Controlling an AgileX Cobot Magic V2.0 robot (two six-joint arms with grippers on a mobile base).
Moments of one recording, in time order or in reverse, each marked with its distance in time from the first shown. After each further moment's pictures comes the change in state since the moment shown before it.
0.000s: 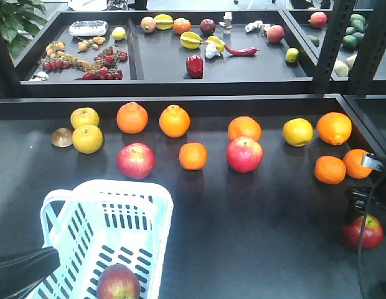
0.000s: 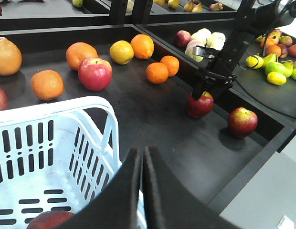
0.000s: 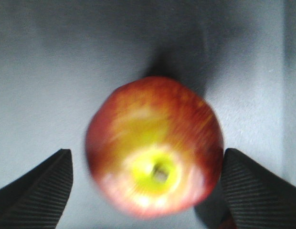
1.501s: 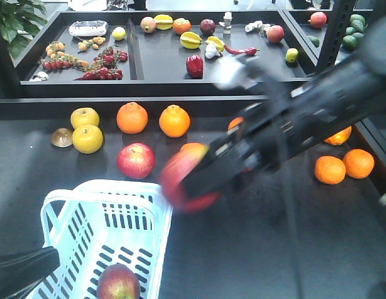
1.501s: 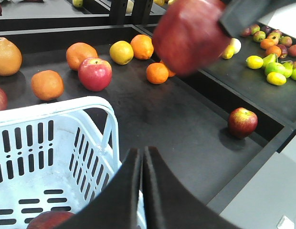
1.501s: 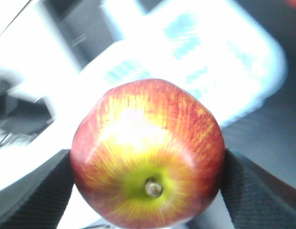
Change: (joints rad) left arm 0.000 0.000 0.000 0.000 0.000 0.000; right arm 0.760 -0.647 0.017 0.540 0.217 -0.318
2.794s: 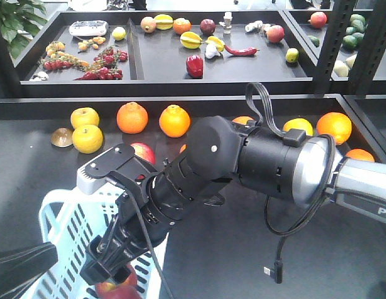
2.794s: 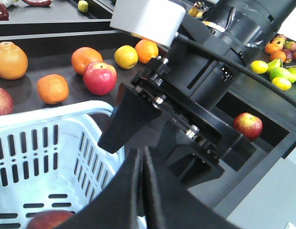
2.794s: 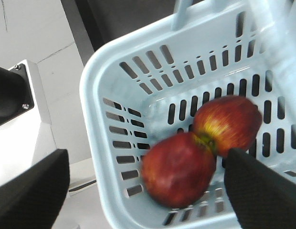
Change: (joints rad) left arm 0.000 0.000 0.000 -0.001 -0.023 0.000; right arm 0.392 0.269 0.002 -0.112 -0.364 0.011
